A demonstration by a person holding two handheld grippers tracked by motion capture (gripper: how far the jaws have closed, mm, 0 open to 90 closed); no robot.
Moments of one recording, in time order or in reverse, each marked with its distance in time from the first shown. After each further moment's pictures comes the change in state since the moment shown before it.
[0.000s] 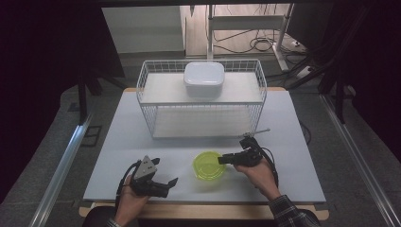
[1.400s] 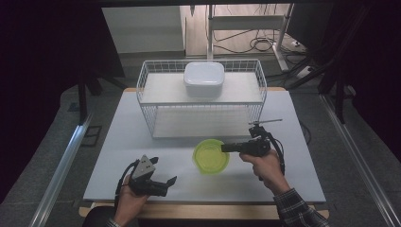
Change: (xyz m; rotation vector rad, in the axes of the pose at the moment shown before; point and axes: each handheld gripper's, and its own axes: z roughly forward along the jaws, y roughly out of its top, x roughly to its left) left arm 0.003 0.000 -0.003 -0.018 0.017 -0.014; right arm 0.020 0.027 -0.042 -0.101 0.153 0.044
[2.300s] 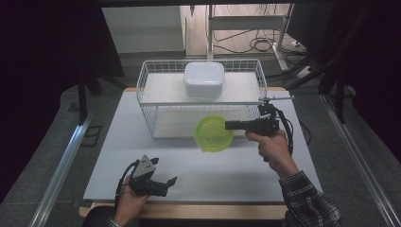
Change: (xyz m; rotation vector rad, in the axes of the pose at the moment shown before) left arm 0.001 -0.001 0.002 0.021 -0.010 -0.007; right arm 0.031 0.055 -0.036 -0.103 0.027 -0.036
